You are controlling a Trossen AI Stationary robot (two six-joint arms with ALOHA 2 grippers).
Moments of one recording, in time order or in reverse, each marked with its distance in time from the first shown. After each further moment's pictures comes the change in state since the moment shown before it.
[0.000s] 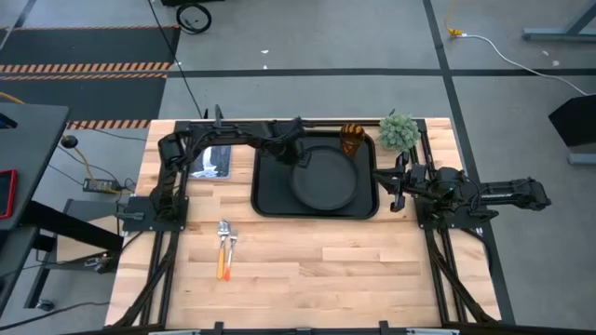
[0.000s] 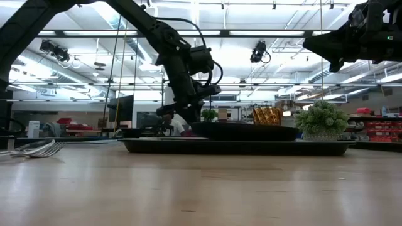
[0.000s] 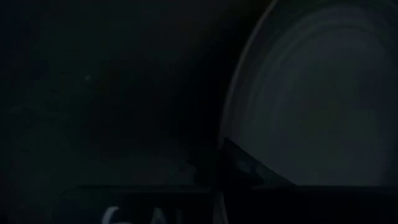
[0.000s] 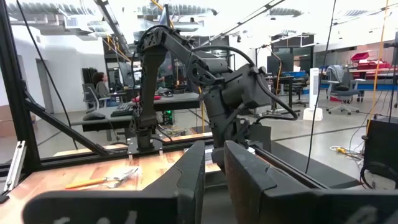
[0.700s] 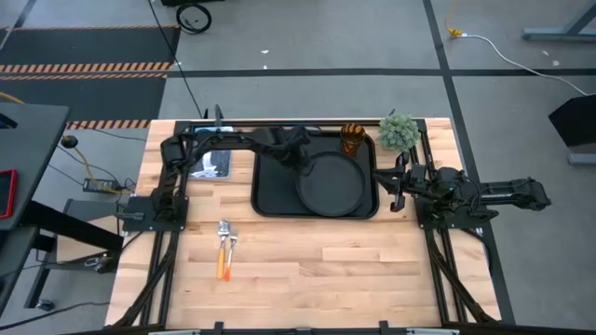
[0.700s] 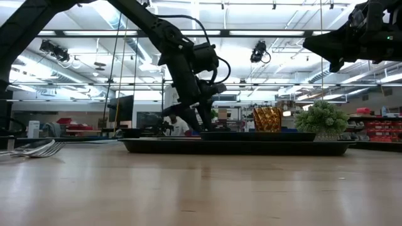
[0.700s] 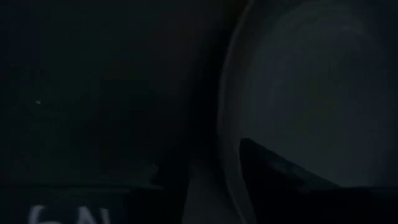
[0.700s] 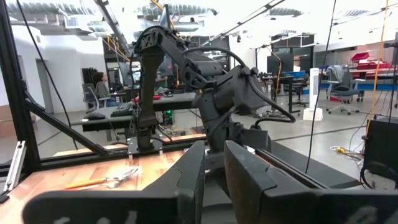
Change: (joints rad) left arm -0.047 0.013 0.000 0.048 -0.019 0.130; right arm 0.000 0.000 0.000 0.000 0.000 0.000
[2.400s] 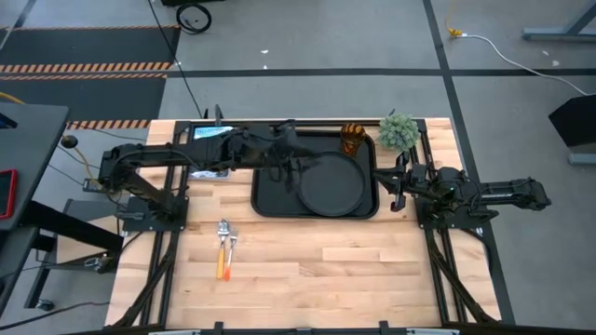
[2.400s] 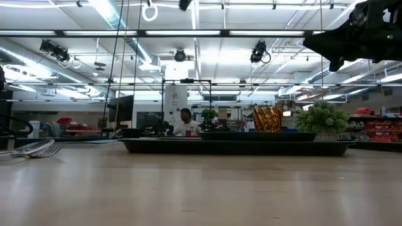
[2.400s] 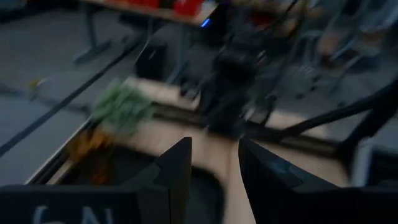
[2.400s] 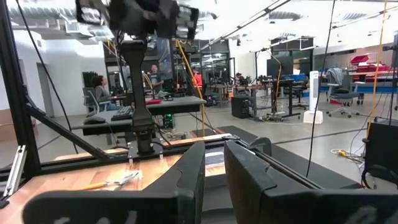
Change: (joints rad) left arm -0.298 -0.521 0.001 0.297 -0.143 0.437; right arm 0.000 0.002 0.000 0.018 0.000 0.000
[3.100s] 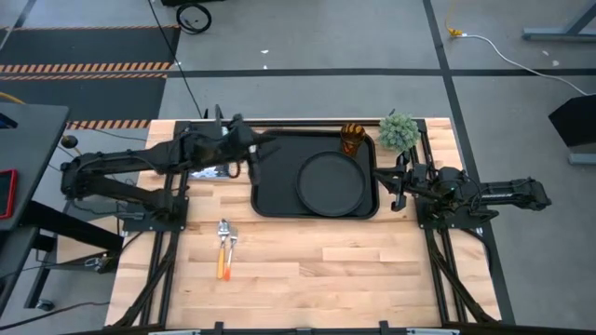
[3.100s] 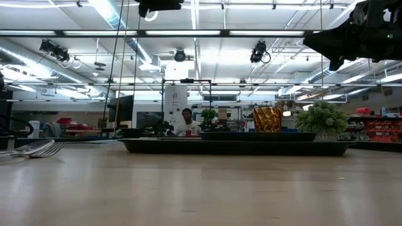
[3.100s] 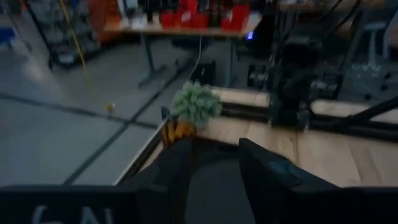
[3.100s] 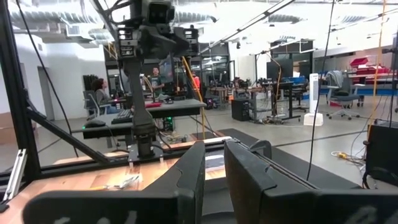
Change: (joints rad) left arm 0.084 -0.389 -0.422 0.130 -0.109 0.187; right arm 0.000 0.000 0.000 0.012 -0.001 0.000
